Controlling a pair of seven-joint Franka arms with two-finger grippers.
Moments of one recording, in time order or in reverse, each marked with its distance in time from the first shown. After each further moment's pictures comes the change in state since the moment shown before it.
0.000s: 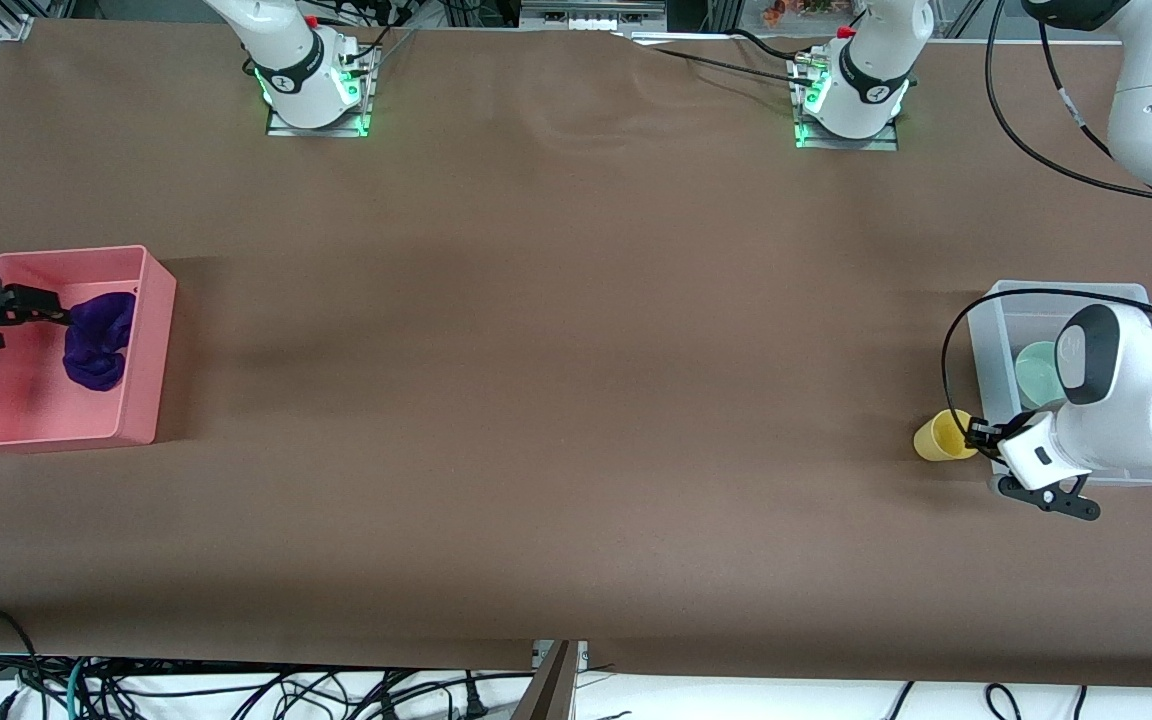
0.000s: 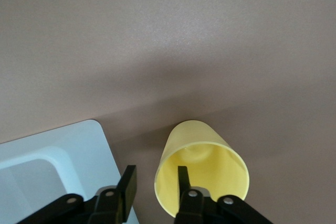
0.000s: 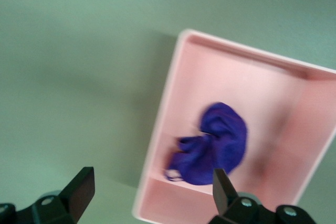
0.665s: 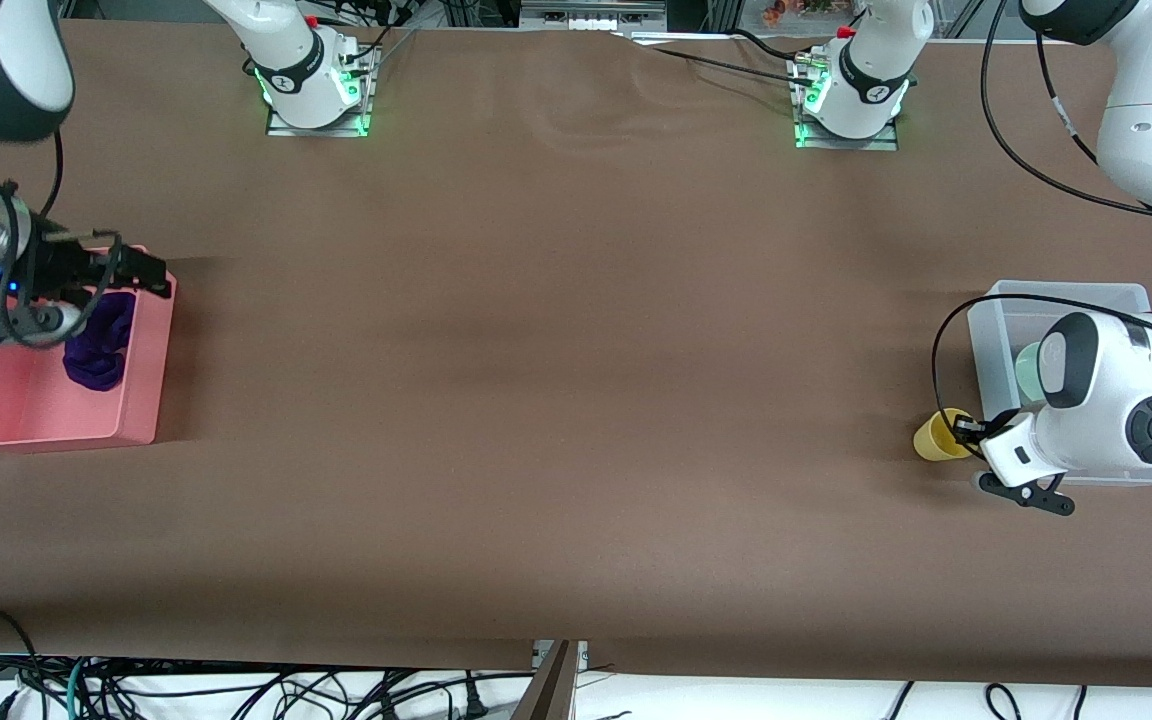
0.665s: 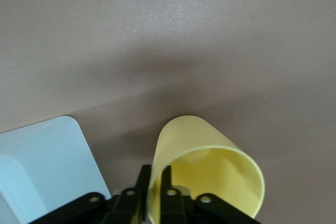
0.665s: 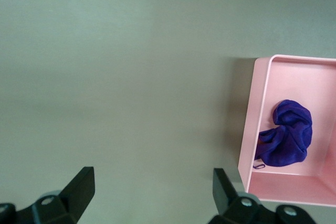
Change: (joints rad) left arm 0.001 0.036 0.000 -0.020 0.001 0.009 0.001; right arm 0.009 -0.189 0.308 0.043 -0.046 -0.159 0.479
